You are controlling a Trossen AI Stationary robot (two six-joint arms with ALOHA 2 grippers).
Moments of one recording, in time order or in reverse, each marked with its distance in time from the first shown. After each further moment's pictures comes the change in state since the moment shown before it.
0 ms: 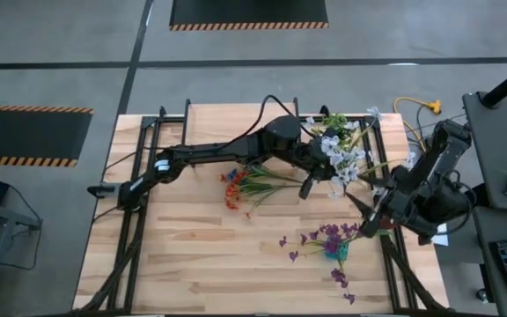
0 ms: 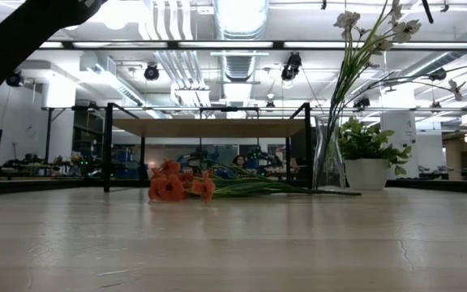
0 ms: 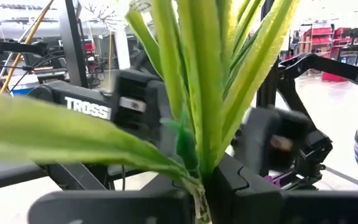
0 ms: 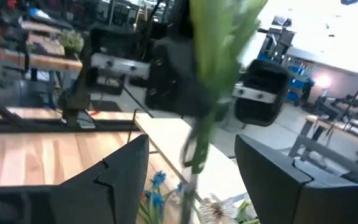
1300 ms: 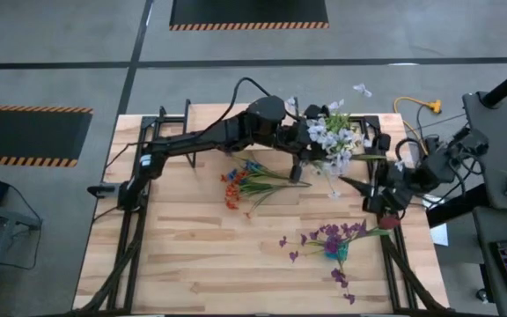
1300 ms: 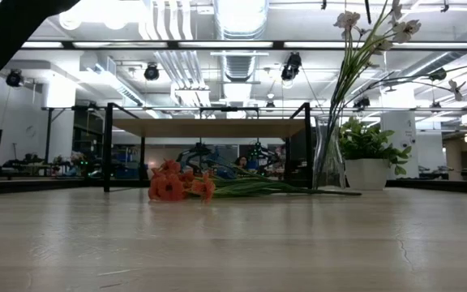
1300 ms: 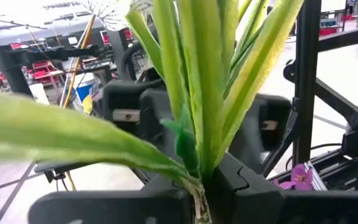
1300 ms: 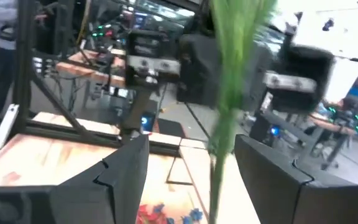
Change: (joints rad) left arm 0.027 -0.147 0.000 -0.244 -0.150 0.166; right arm -0.418 -0.297 0.201 -1.089 -0.803 0.604
